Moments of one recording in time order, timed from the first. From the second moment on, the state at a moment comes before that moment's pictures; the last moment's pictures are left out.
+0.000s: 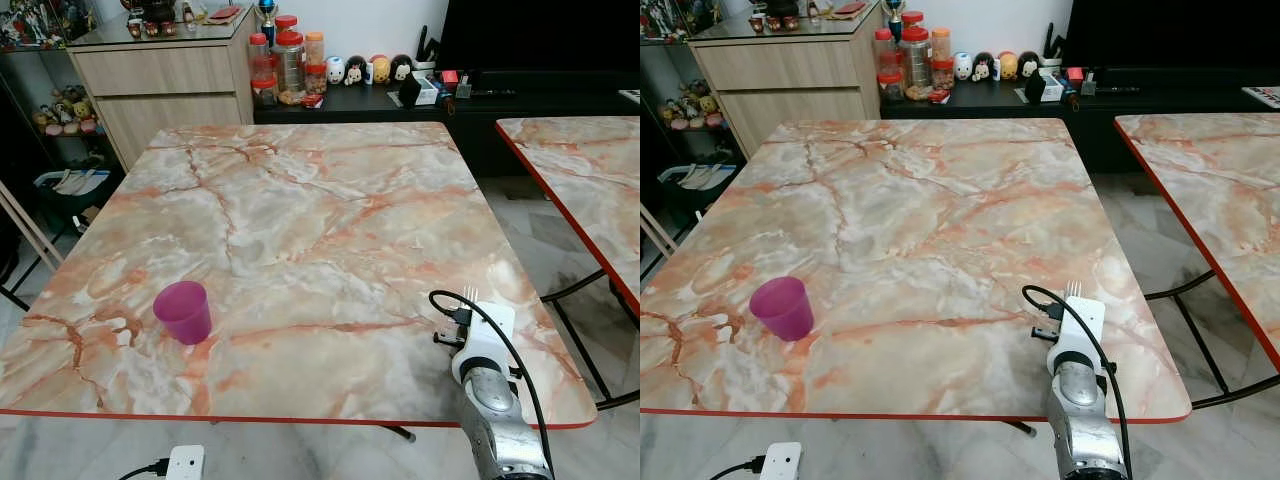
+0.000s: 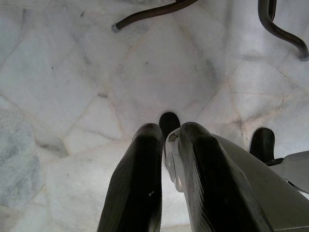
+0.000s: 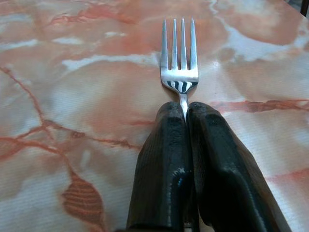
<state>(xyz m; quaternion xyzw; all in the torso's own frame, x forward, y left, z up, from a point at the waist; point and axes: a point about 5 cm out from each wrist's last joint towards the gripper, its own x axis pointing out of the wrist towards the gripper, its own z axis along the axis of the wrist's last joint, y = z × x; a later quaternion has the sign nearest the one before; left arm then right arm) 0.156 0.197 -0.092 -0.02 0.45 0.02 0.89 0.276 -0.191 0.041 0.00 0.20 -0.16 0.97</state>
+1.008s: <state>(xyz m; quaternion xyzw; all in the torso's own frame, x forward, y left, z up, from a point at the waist) 0.159 0.198 -0.090 -0.01 0.45 0.03 0.89 0.290 -0.173 0.073 0.04 0.04 -0.10 0.99</state>
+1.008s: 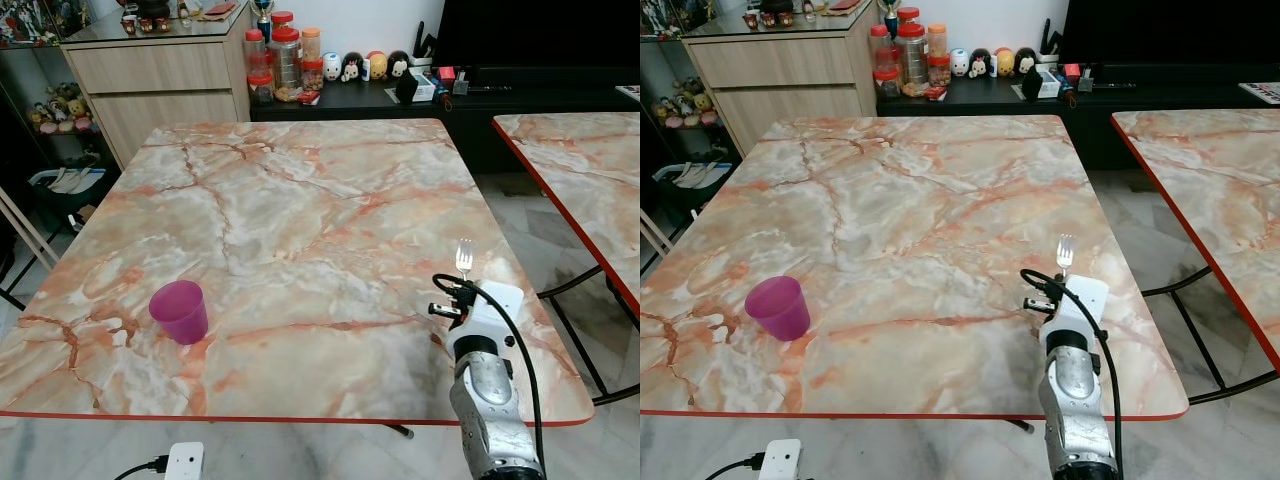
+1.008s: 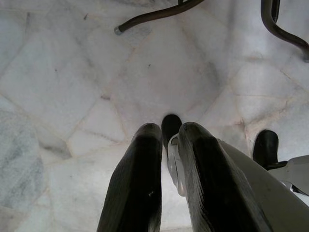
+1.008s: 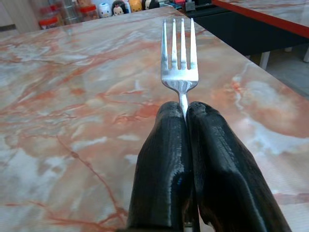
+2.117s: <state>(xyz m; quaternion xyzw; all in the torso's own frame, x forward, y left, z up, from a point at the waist) 0.160 0.191 -0.091 -0.01 0.45 0.02 0.89 0.290 -0.180 0.072 0.03 0.04 -0.11 0.99</state>
